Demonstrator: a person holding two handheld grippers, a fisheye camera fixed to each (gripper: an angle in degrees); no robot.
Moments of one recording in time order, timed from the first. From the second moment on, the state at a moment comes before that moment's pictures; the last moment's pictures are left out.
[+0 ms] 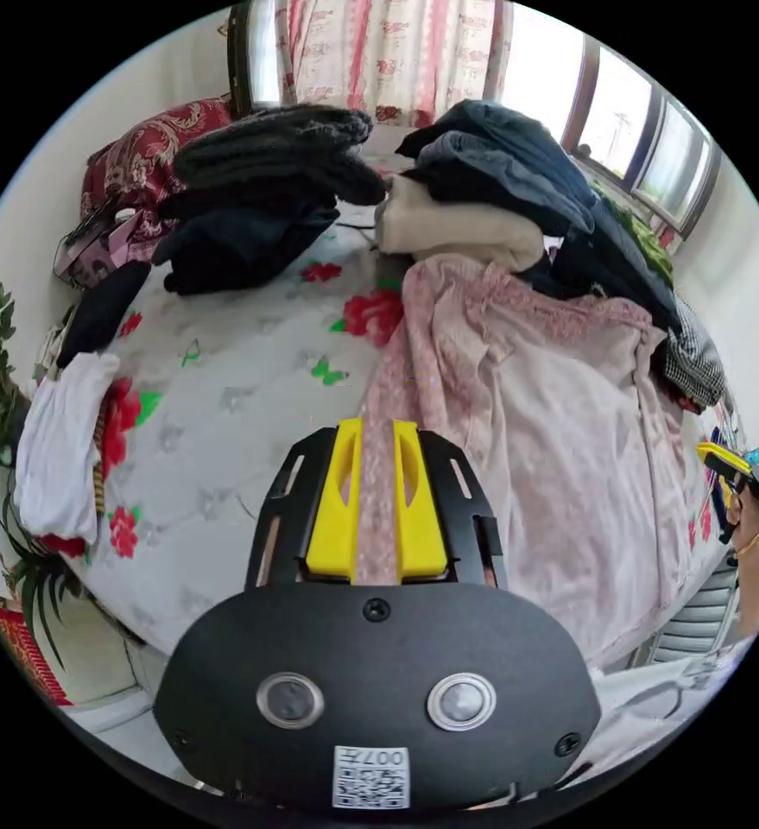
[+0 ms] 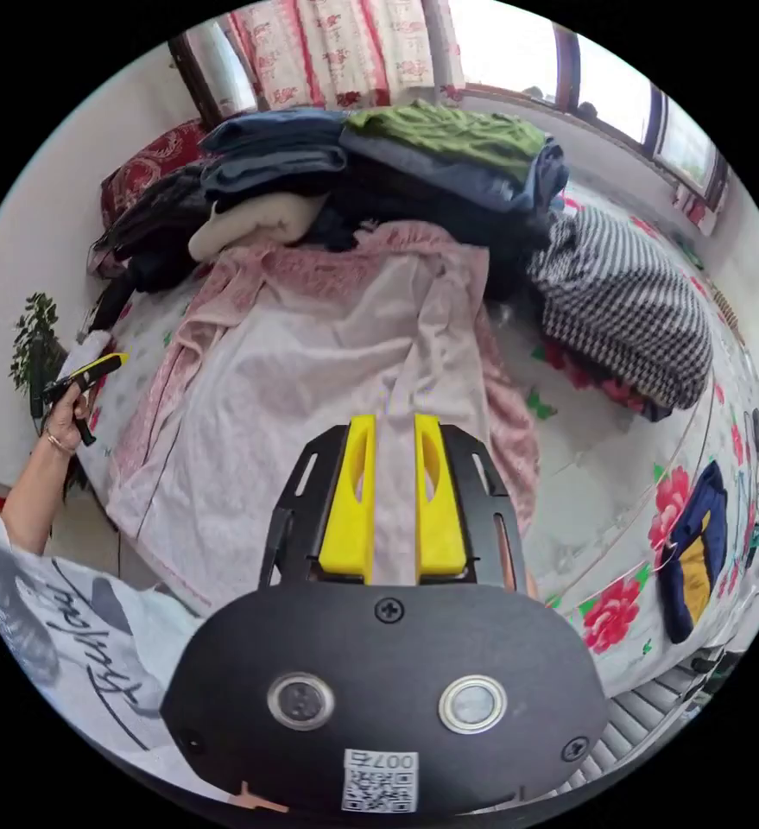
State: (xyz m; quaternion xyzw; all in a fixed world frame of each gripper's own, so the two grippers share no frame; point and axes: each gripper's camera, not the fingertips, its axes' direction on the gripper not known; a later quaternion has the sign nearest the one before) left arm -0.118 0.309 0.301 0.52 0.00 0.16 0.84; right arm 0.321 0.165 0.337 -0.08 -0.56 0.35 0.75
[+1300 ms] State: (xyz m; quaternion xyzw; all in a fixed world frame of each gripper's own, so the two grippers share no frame) left arm -0.276 0.387 0.376 0.42 0.08 0.22 0.88; right arm 0.116 0.083 0.112 0.16 -0.67 0.04 0.72
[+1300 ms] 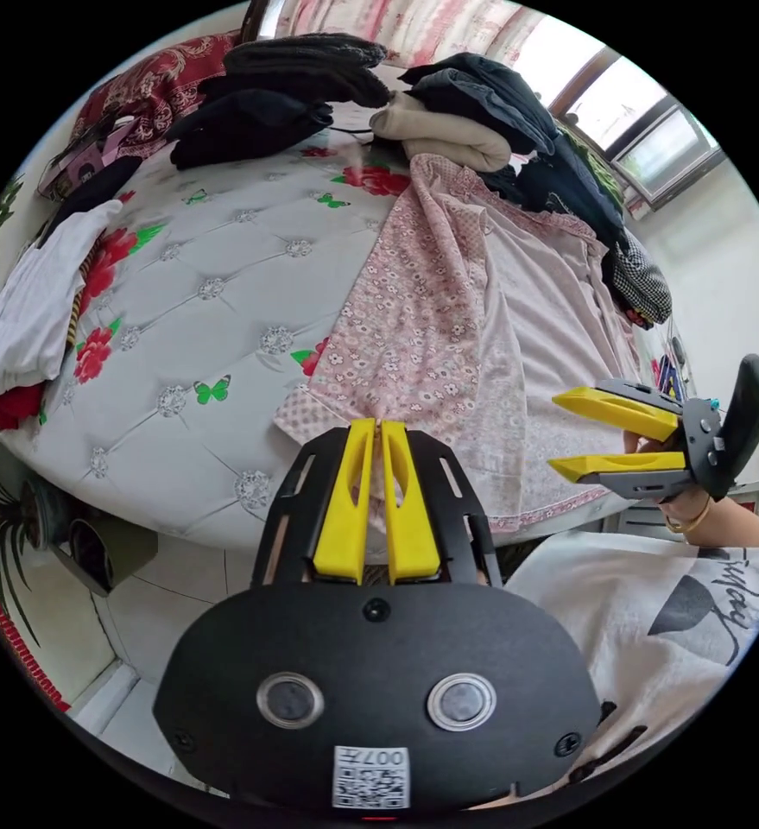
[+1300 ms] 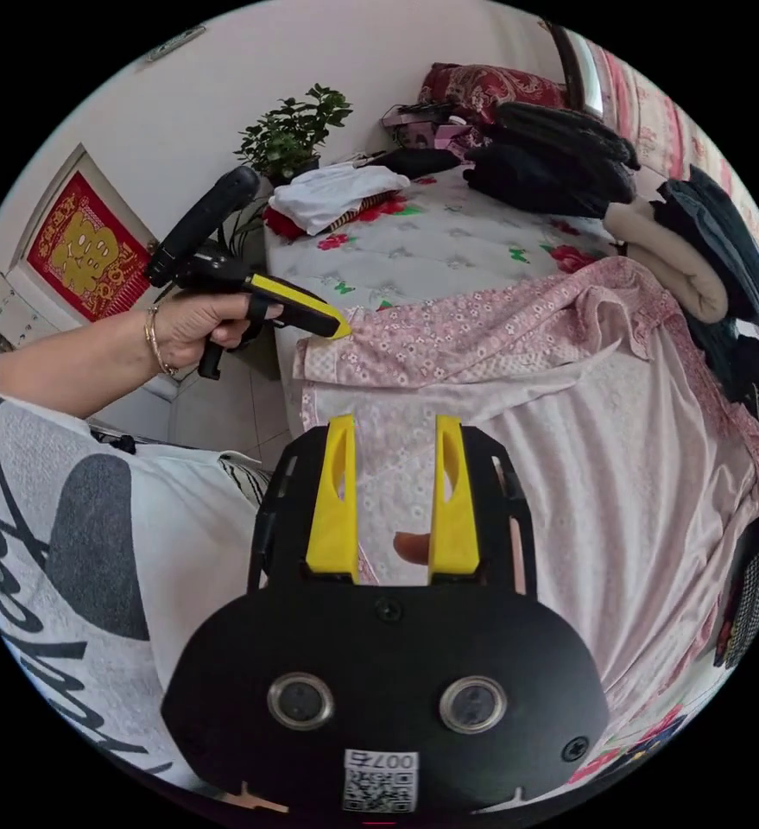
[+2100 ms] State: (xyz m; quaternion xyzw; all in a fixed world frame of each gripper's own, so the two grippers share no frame) left arm -0.450 0.386 0.338 0.51 0.18 0.07 0.84; right arm 0.008 -0.003 0.071 0.12 -0.66 -0.10 0.74
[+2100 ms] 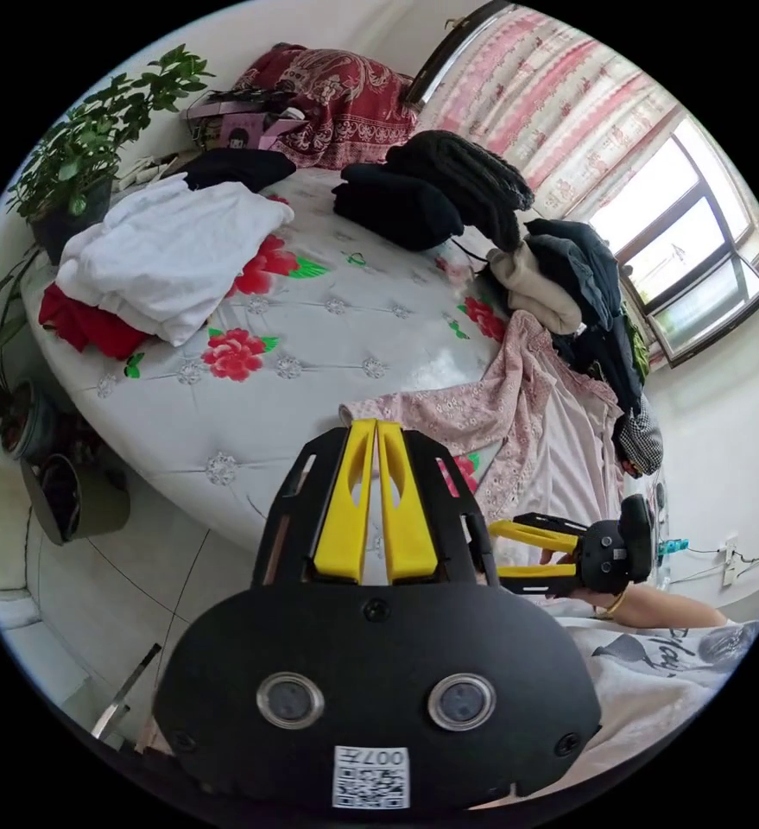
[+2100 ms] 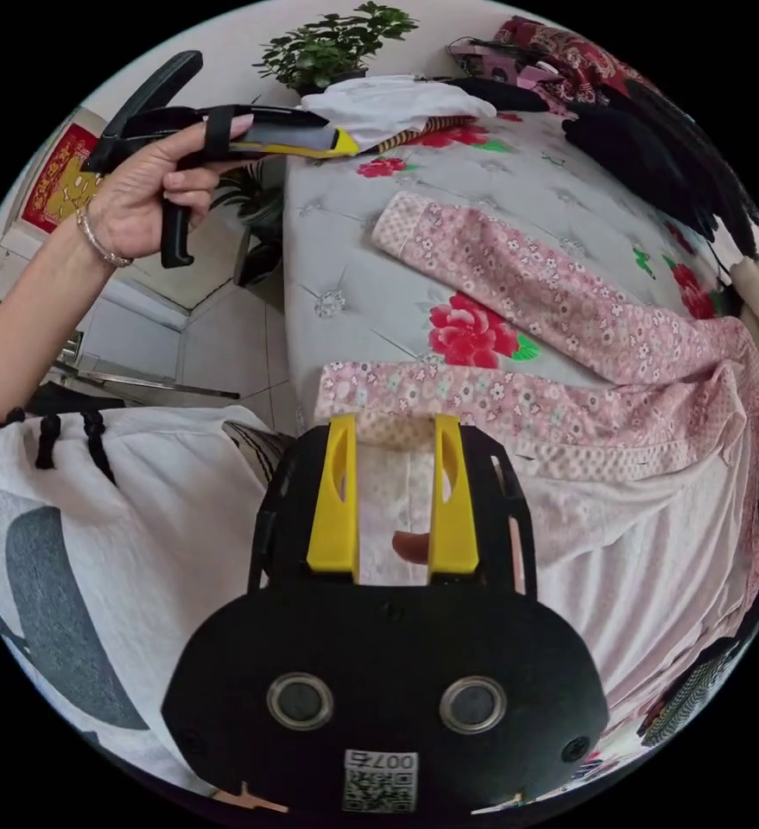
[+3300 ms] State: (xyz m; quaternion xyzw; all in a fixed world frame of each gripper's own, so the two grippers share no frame) left arm -0.170 0.386 0.484 0.38 -0.06 0.39 0.84; right arm 0.148 0.223 0.270 0.01 -0.74 0.20 0.65
